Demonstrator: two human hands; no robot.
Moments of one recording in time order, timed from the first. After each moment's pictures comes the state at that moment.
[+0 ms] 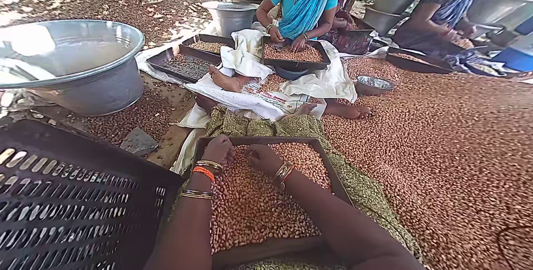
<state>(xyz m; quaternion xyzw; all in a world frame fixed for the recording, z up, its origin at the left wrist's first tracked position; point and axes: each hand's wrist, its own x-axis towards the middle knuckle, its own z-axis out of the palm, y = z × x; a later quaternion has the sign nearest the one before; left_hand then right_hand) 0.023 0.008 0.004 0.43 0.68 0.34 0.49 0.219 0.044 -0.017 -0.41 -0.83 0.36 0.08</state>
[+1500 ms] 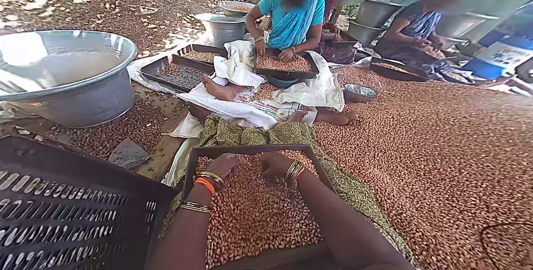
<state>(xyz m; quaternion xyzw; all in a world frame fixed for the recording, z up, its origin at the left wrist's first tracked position) 0.043 0.006 0.000 0.47 0.60 0.26 0.59 0.262 0.067 0.009 -0.40 -0.84 0.35 -0.08</state>
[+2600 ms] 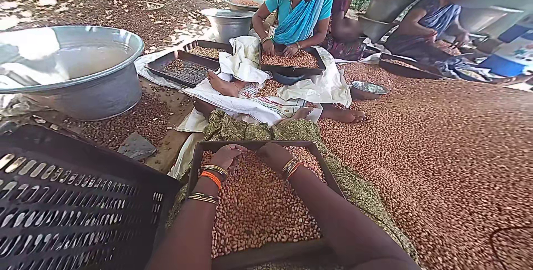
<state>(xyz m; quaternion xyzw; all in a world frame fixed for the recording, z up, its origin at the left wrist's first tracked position) 0.045 0.009 -0.010 0.38 0.59 0.40 0.59 0.242 0.070 -0.006 -0.46 -0.86 0.19 -0.08</state>
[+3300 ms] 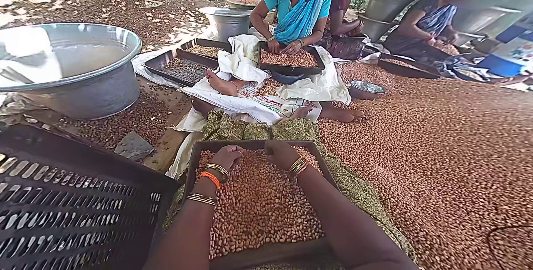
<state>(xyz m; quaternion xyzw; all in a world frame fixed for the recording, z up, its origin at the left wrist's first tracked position) 0.046 0.009 -0.011 0.43 0.60 0.34 0.57 0.262 0.070 0.010 -0.47 -0.85 0.23 -0.01</state>
